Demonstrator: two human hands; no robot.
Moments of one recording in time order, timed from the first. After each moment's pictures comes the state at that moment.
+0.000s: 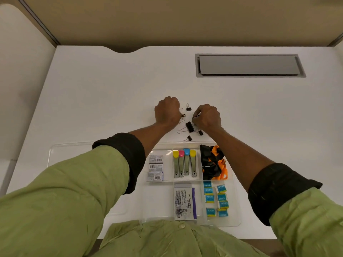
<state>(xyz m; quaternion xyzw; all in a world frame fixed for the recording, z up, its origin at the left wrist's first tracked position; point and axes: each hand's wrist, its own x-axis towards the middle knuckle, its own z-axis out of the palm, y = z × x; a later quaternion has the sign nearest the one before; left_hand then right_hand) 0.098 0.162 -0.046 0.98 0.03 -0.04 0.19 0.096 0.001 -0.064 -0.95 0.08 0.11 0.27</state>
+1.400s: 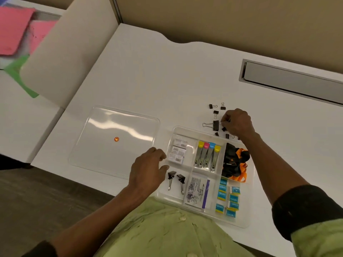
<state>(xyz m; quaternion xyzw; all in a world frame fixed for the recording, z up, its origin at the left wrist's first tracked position) -0.187 0.252 0.001 0.95 0.15 -0.06 0.28 0.081 -0.001 -0.050 -0.97 -0.10 0.15 0.18</state>
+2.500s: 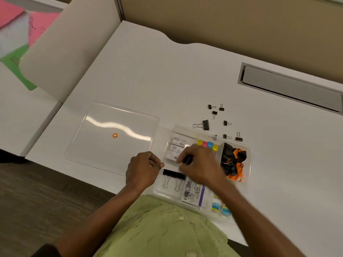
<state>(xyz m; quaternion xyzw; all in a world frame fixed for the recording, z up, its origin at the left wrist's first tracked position) -0.196 0.255 -0.018 0.85 0.34 -0.11 0.40 -0.107 0.078 0.058 -0.90 -0.17 0.30 0.28</state>
